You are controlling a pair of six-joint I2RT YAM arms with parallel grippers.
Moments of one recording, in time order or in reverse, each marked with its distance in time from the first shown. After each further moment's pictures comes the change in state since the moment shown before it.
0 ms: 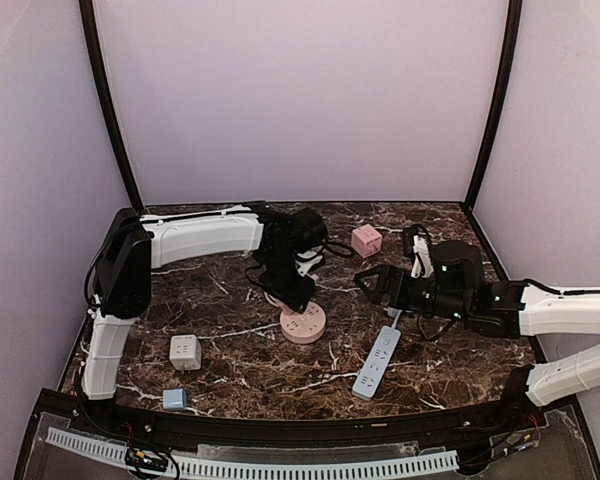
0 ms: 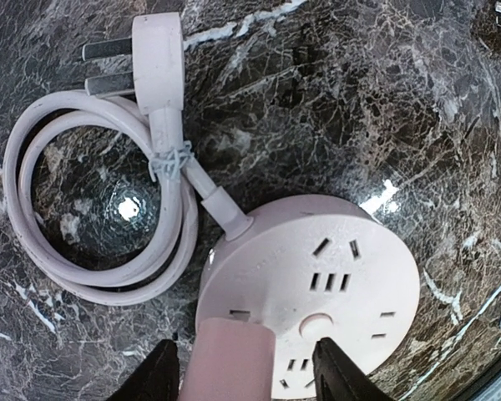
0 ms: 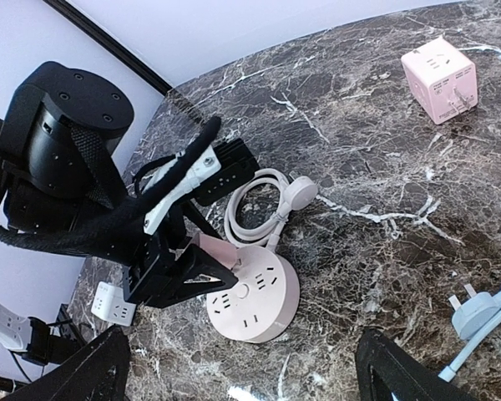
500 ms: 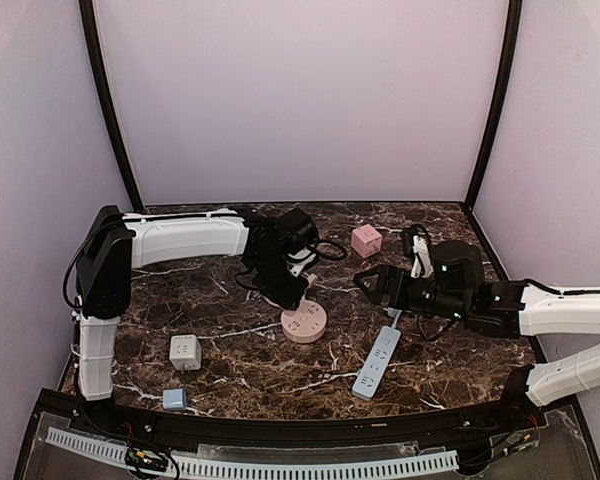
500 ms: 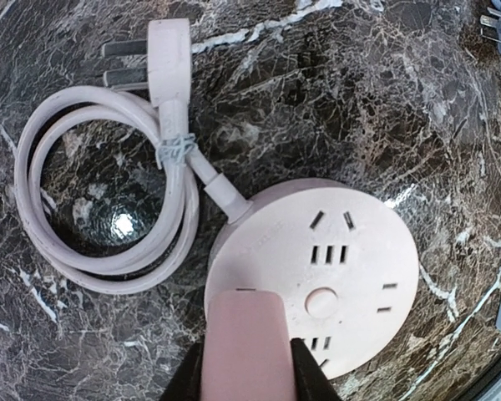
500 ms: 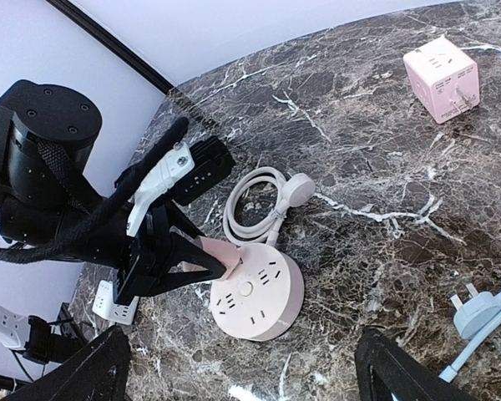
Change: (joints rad) left arm -0.001 -0.117 -0.173 0.131 -0.014 -0.020; right arm 0.000 0.000 0.000 0.000 -0.005 0.000
